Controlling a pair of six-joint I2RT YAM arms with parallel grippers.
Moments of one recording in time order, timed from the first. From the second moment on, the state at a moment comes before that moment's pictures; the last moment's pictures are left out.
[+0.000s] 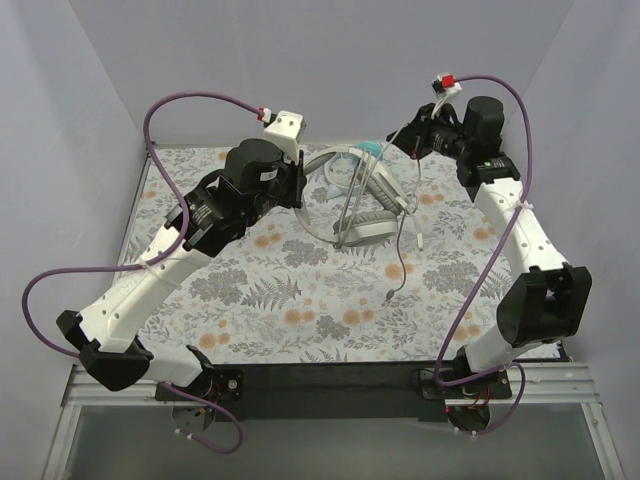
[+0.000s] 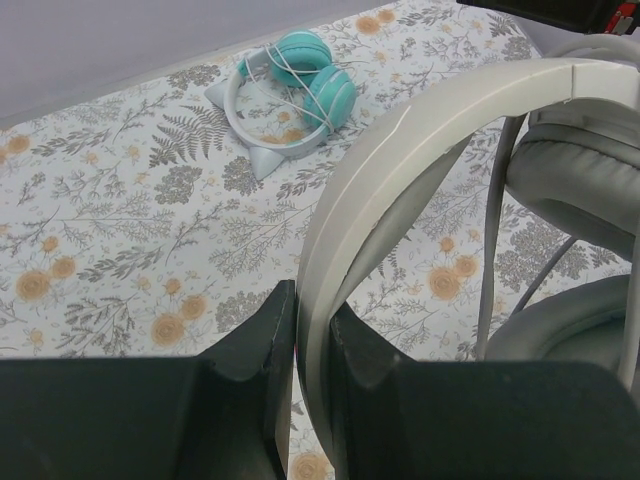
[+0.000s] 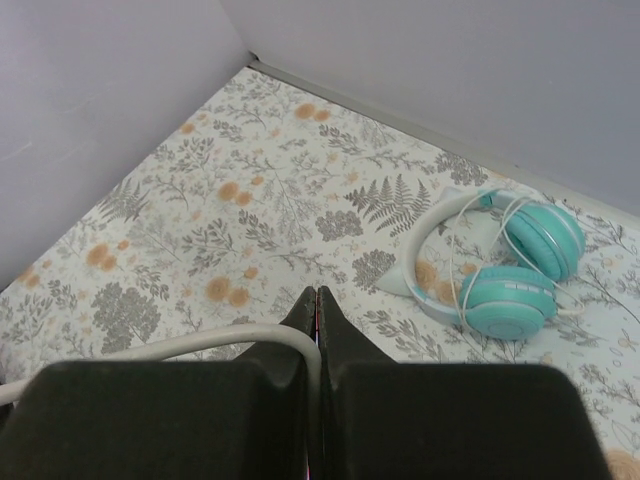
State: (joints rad) left arm -0.82 1.34 1.69 -0.71 -0.30 -0.22; right arm 0.16 1.56 1.48 -0.06 -0.71 0.22
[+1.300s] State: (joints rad) left arm -0.83 1.35 1.69 -0.74 -0.54 -0.22; right arm 0.27 1.58 1.85 -0.70 -0.20 -0.01
